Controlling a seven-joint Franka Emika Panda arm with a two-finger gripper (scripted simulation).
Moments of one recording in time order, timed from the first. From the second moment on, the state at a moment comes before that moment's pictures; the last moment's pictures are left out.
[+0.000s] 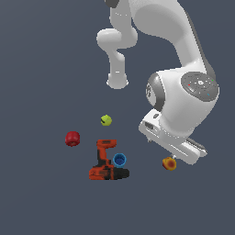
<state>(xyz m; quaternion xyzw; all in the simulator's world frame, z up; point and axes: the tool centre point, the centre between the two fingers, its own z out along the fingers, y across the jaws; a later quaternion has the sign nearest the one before) 0.112 0.165 0.183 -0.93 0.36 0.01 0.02</state>
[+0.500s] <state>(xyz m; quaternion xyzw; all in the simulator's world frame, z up) 0.121 0.210 0.129 -0.89 0.45 0.01 0.01</state>
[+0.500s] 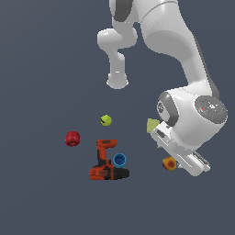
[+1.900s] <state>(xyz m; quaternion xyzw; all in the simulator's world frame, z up) 0.122 0.246 0.050 -0.85 0.52 0.00 0.00</state>
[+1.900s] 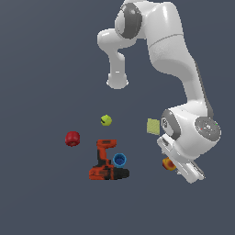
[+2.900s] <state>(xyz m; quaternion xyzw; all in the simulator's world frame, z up) 0.122 0.246 0.034 -0.85 0.52 0.00 0.00</state>
